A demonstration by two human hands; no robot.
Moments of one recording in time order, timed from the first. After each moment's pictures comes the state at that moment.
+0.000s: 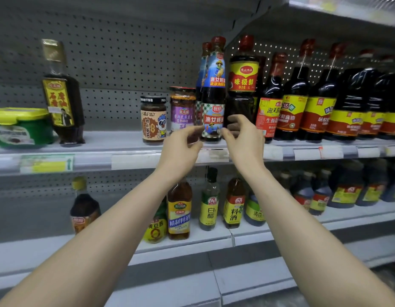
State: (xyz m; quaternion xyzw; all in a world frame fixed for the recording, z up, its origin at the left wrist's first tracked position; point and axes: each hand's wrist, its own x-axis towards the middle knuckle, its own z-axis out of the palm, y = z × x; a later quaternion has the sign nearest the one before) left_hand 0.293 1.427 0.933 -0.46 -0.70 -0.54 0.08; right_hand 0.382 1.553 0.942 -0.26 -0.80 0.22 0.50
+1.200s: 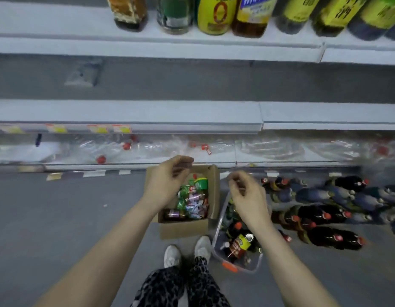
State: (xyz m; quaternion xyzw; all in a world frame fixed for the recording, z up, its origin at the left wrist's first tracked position) left_hand 0.388 1.169 0.505 -0.22 -0.81 -0.47 -0.29; right_hand 0.544 1.323 0.502 -0.34 -0.84 0.41 0.08
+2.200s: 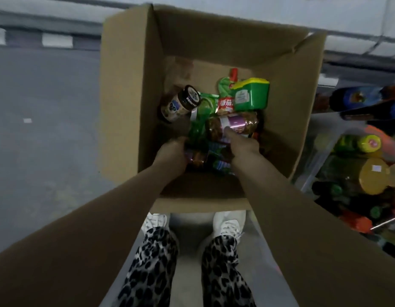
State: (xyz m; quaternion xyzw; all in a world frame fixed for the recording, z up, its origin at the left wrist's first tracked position) left_hand 0.374 1.134 -0.137 -0.15 -0.83 -0.13 -0.52; right_hand 0.438 1.279 -0.140 -0.74 -0.41 0.53 -0.13
